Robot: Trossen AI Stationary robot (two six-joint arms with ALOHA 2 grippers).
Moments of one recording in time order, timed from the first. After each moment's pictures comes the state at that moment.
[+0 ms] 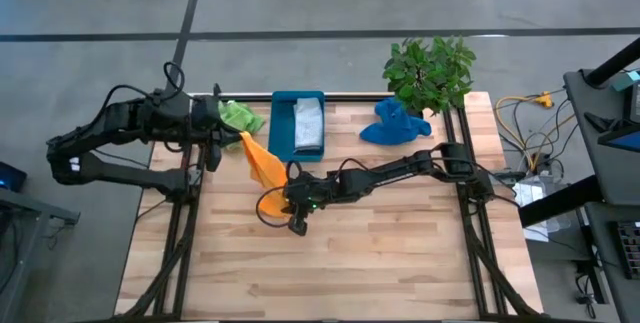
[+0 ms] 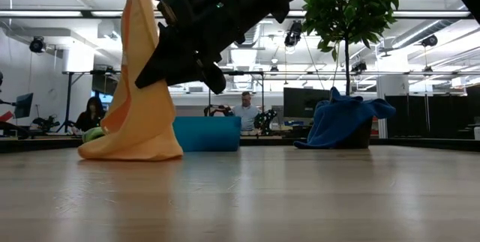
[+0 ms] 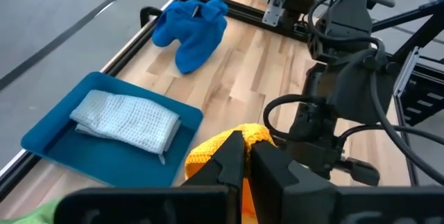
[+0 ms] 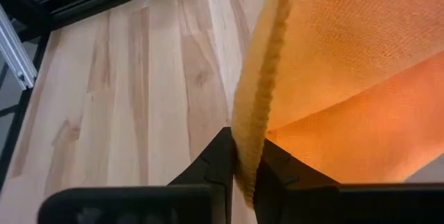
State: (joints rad) left arm 0.16 0.84 1.29 -0.96 -0.06 -0.23; right arm 0.12 2.16 1.60 -0.12 -0.03 0.38
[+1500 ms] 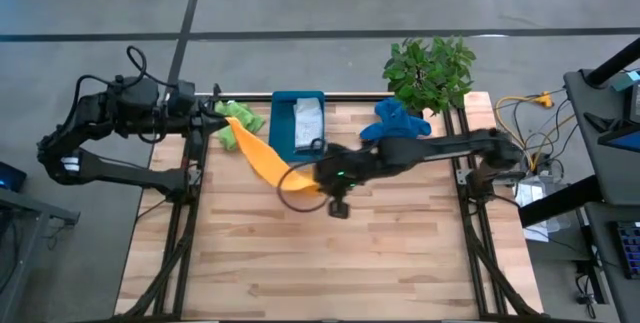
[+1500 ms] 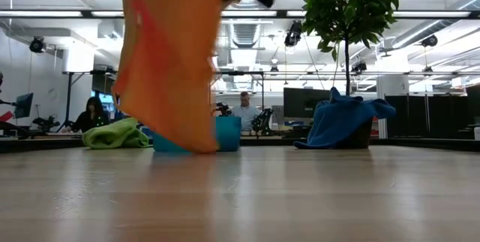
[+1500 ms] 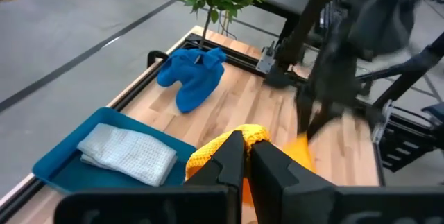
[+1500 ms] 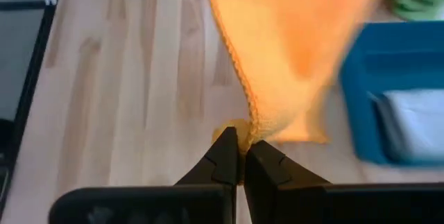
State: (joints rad) left arm 0.16 0.84 1.46 -0.99 -0.09 -0.28; right arm 0.11 1.80 1.74 -0.82 0.02 0.11
